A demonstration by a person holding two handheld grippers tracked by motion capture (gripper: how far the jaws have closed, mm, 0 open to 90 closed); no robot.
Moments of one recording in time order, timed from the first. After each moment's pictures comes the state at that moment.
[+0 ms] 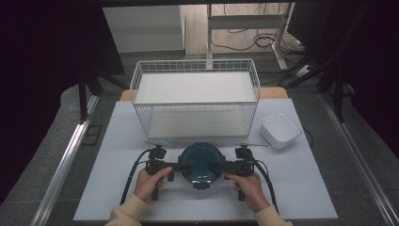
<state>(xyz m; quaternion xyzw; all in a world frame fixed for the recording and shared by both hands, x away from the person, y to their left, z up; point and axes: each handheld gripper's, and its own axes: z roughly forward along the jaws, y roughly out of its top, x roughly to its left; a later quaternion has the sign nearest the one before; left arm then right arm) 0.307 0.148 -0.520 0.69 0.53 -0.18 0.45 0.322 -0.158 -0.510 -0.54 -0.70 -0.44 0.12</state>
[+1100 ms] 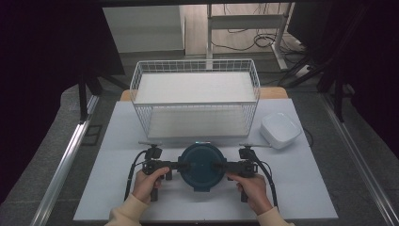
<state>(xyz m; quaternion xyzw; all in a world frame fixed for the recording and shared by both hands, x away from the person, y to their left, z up) 0.299 0.155 -0.511 0.66 0.55 -0.18 0.48 0.317 -0.165 -0.504 -0.55 -0.69 -0.45 0.14</state>
